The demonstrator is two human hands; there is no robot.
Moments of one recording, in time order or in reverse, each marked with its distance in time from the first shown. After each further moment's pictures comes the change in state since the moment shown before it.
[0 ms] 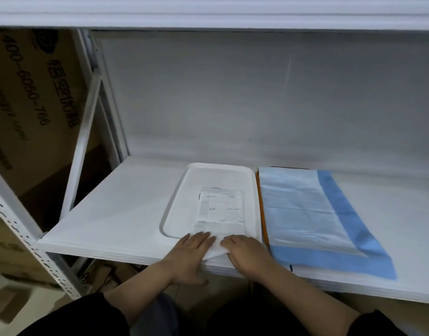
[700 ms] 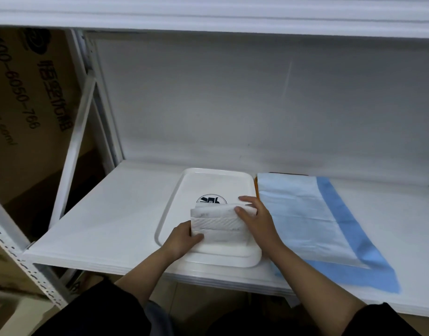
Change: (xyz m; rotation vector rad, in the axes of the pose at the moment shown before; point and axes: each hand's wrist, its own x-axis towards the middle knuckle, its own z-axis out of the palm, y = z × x) left_hand 0.048 -0.026 -0.028 -0.836 0.263 -0.408; right_hand 0.038 0.037 -0.041 1.091 0.606 0.304
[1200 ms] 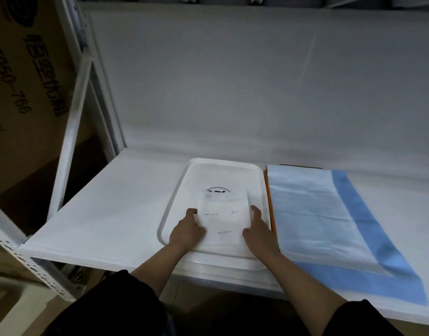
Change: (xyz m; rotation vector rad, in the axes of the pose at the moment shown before) left_hand 0.036 -0.010 0.010 0.108 0.066 -0.228; right_hand 0.015 0.051 0.034 -0.596 -0.137 0.329
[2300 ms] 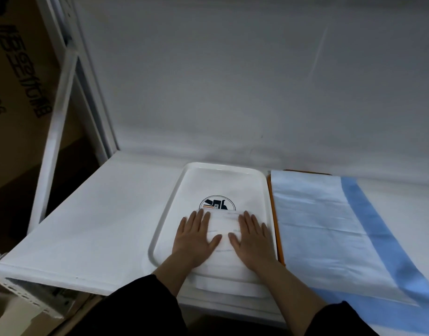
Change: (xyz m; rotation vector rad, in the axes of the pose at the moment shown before) left_hand 0.045 -0.005 0.030 0.662 0.005 0.267; right_hand 0.057 0.017 0.032 -0.517 -0.043 -0.196
